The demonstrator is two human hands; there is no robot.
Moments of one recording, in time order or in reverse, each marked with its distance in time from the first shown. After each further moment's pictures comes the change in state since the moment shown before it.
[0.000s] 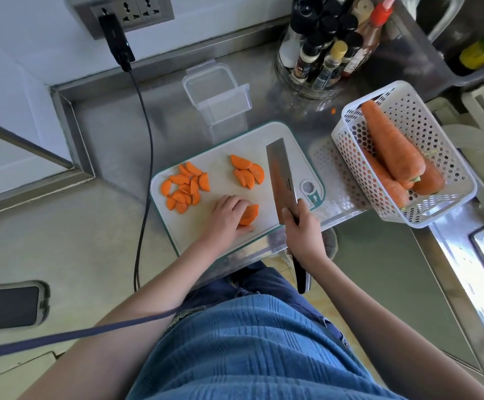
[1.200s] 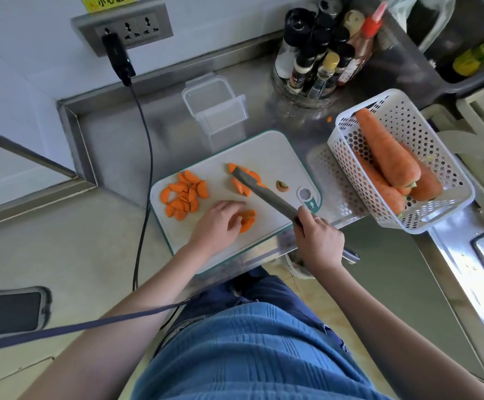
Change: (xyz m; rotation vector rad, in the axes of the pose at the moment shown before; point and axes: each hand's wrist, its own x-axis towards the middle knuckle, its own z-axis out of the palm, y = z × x) left_hand 0.004 0.013 -0.033 -0.202 -0.027 -0.161; right_hand 0.008 0.027 -0.021 -0.707 0.378 -0.493
